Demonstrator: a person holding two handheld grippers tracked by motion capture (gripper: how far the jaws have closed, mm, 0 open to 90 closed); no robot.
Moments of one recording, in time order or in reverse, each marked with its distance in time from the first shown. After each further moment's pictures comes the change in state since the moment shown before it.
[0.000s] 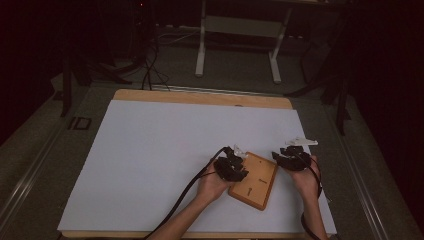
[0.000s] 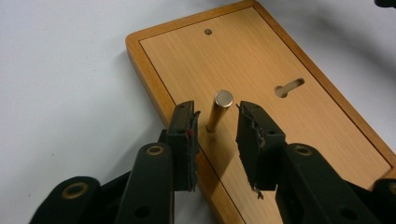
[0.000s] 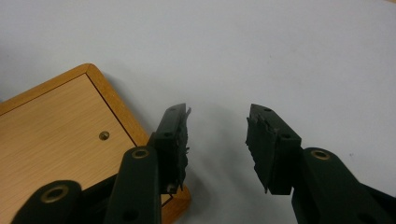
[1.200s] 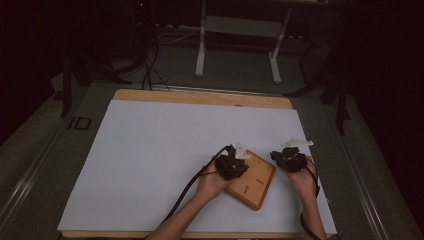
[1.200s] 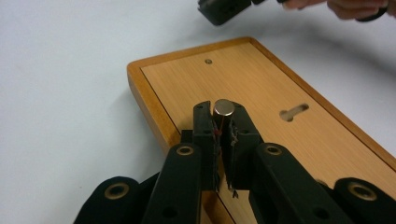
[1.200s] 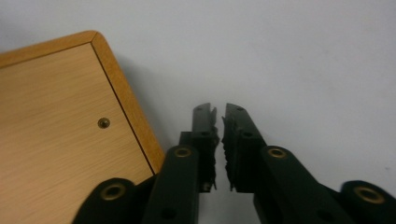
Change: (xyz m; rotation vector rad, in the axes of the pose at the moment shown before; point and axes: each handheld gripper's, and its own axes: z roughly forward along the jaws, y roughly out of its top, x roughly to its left) left arm -0.003 0.006 -0.012 -0.078 0.038 0.141; right arm 0.006 -0.002 0.007 0.015 0.070 -0.053
